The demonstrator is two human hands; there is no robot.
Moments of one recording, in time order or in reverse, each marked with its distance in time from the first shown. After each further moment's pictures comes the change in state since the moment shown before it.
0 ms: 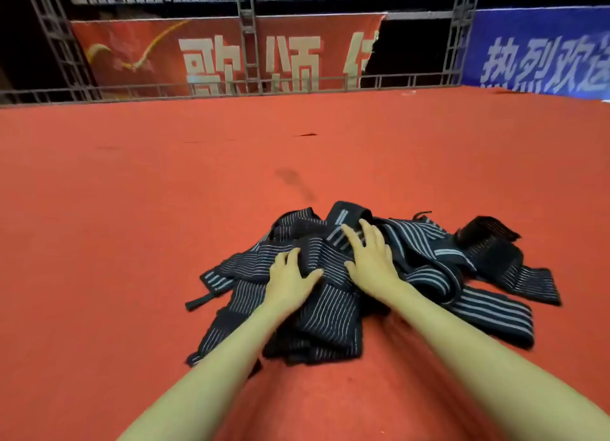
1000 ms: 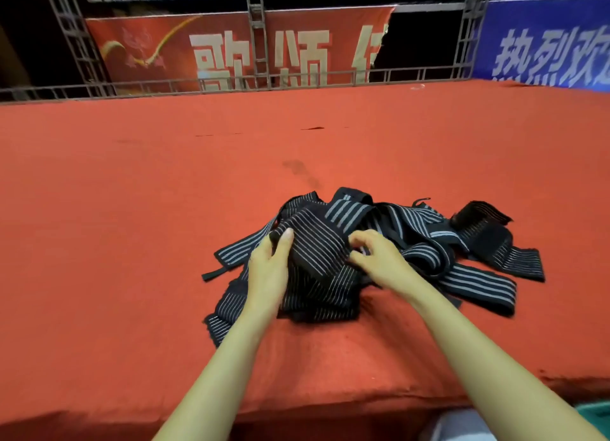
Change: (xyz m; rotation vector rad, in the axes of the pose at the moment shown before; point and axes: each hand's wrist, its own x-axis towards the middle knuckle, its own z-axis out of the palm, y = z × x) left_hand -0.104 0.033 -0.051 -0.772 0.295 0.009; right_hand -0.073 -0.013 -0.039 0.519 -0.020 -0.139
